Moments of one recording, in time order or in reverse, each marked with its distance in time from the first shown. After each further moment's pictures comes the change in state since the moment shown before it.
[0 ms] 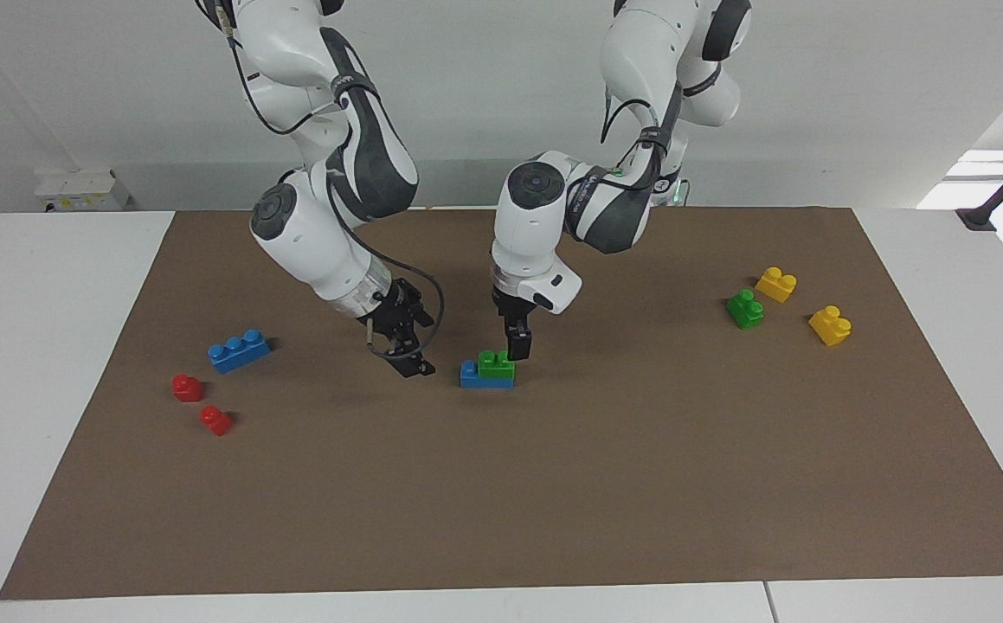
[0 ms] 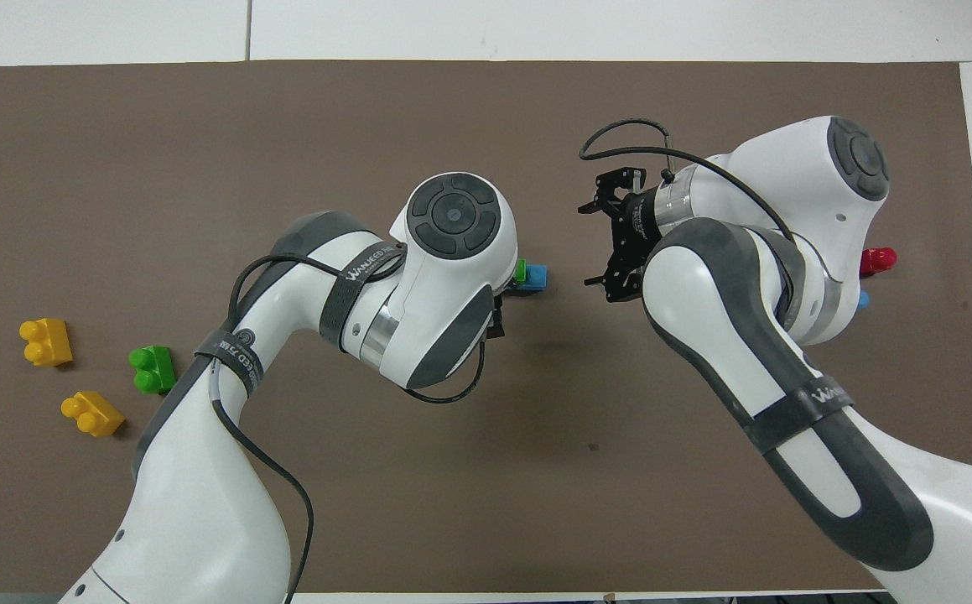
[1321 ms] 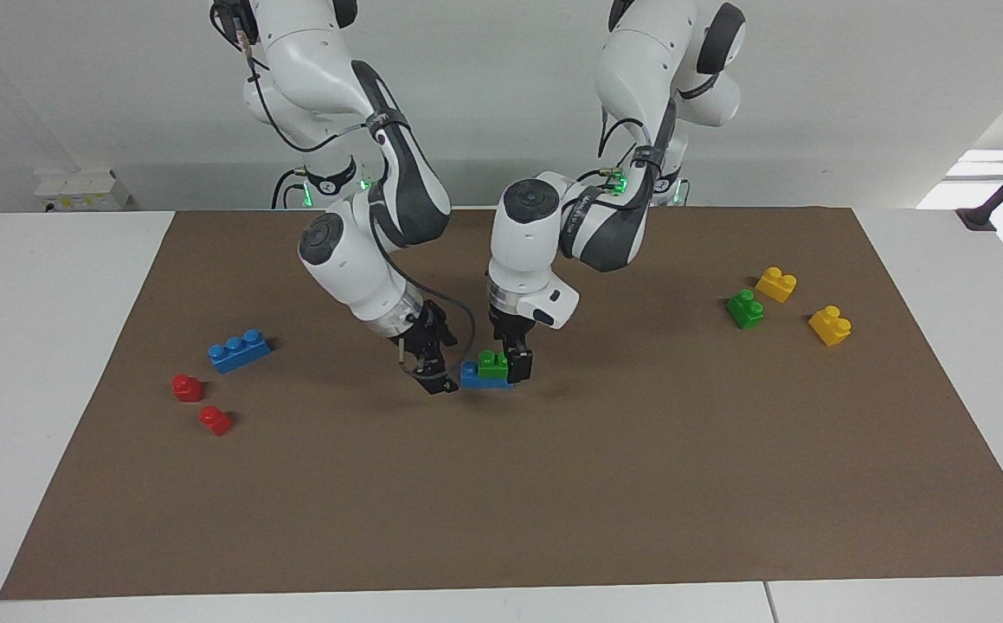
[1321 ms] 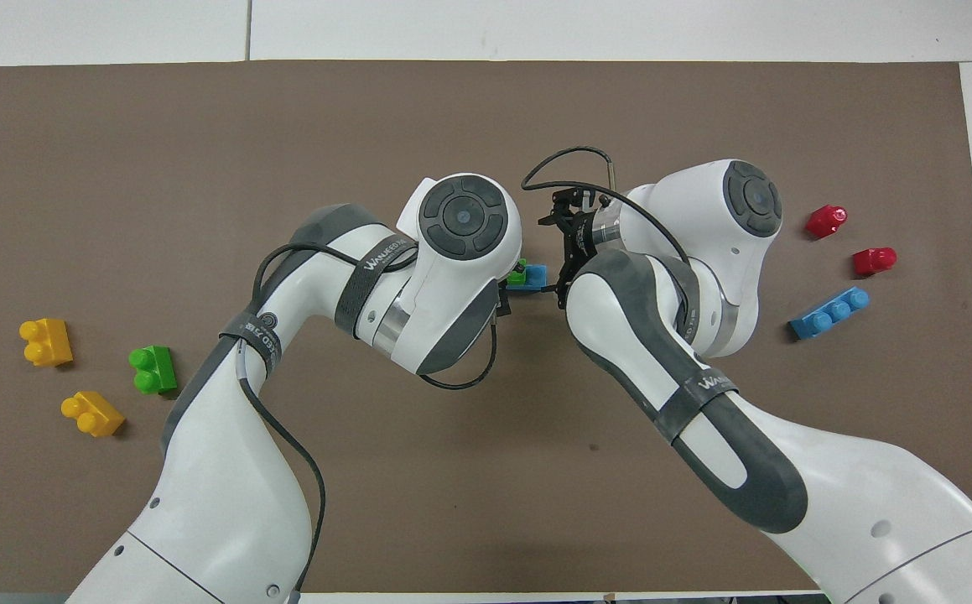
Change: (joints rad) left arm 0.000 0.061 0.004 0.024 0.052 0.099 -0.081; right arm 0.090 0.114 0.001 -0.020 0.038 0.193 0.015
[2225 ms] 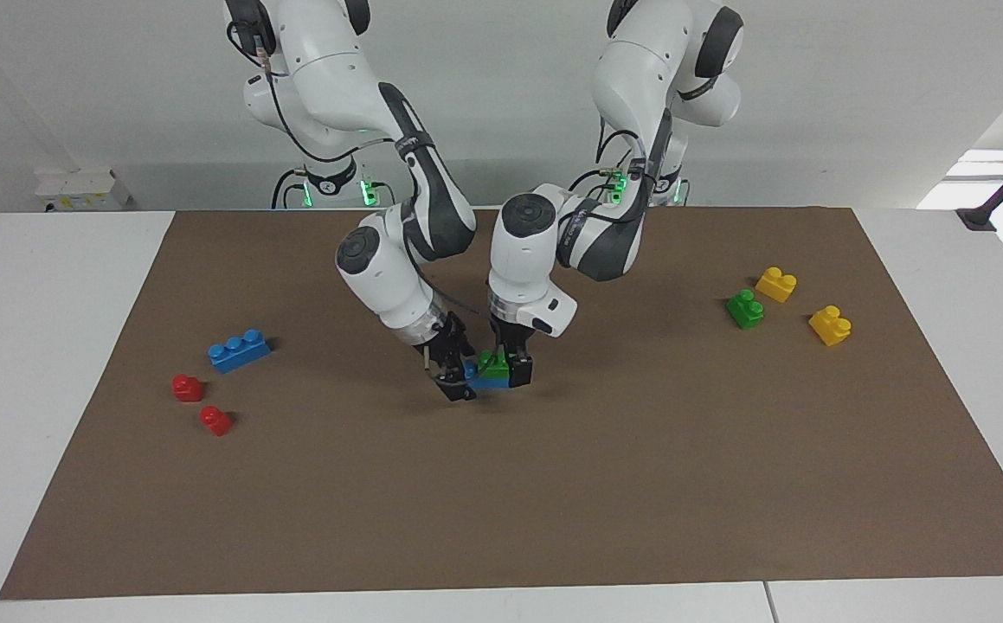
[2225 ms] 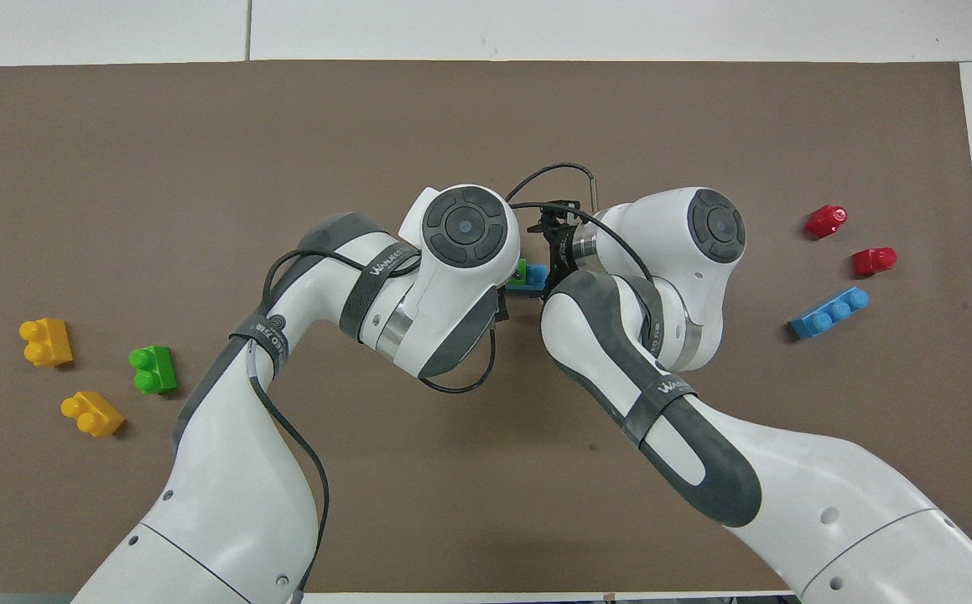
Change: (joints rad) left arm -0.001 0.009 0.000 -0.033 0.004 0.033 -0.002; right arm 0.037 0.035 0.000 -0.040 0.017 0.112 0.000
